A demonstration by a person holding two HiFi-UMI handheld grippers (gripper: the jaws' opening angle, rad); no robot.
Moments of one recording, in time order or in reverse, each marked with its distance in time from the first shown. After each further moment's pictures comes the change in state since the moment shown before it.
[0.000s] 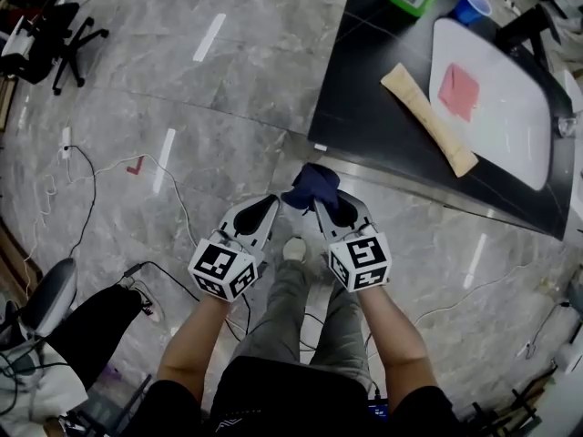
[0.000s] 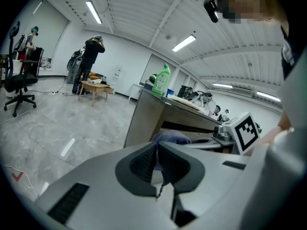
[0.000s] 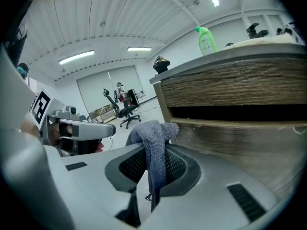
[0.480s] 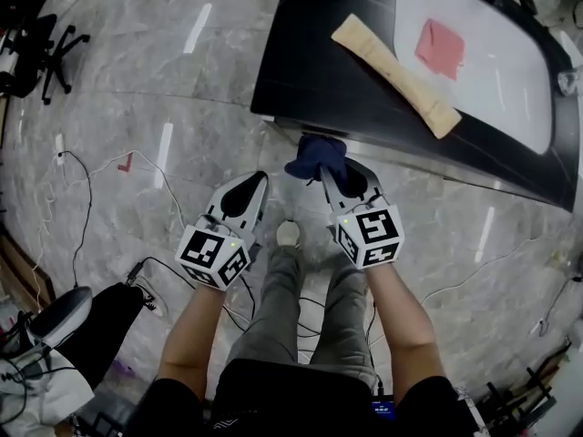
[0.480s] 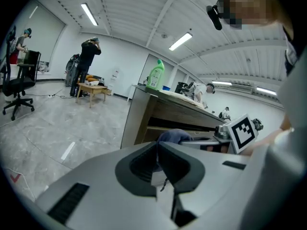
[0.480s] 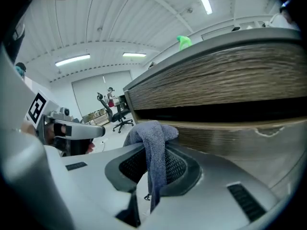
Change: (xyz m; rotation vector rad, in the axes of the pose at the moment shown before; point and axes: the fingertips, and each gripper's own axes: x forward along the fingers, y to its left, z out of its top) left arm 0.038 -0.037 -0.007 0.030 -0.006 0.005; right arm -0.038 -0.072 -0.007 0.011 -0.062 -0.074
